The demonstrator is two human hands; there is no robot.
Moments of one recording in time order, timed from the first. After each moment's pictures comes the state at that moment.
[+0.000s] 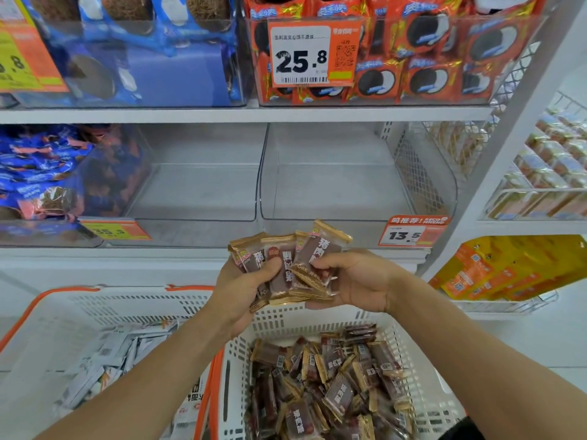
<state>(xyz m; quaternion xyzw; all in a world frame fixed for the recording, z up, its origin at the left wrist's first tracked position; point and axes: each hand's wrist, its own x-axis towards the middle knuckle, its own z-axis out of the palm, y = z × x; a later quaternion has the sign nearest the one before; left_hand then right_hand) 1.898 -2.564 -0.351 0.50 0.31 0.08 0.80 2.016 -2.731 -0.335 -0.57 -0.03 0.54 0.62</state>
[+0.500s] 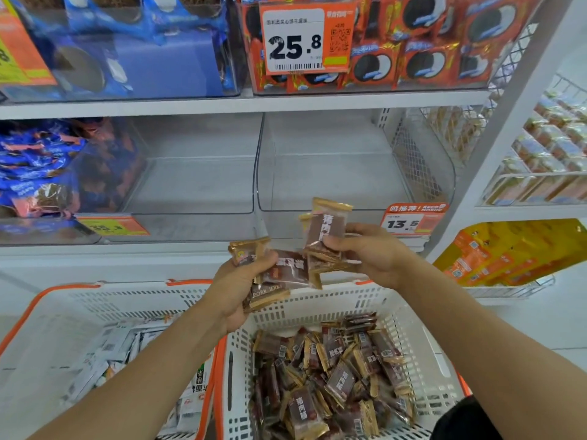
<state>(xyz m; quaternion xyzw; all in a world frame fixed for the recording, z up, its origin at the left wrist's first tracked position) 1.889 -2.559 -0.352 0.49 0.34 0.00 0.81 2.034 -2.742 -0.337 -0.68 -0.04 0.40 0.62</state>
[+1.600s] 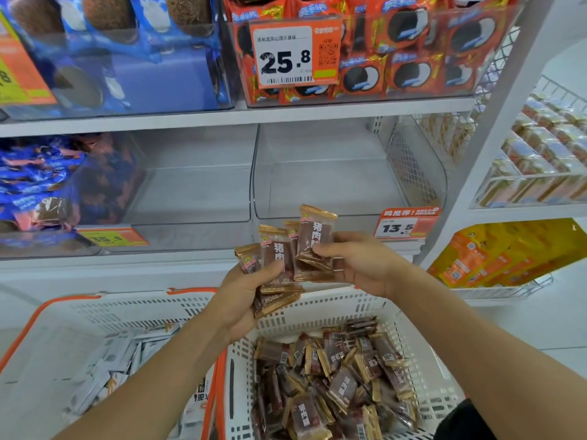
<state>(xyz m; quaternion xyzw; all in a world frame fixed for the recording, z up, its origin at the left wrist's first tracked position) 1.890 -2.569 -0.343 0.47 0.29 -0.01 0.83 2.018 -2.735 -0.323 -0.62 -0.05 0.44 0.65</state>
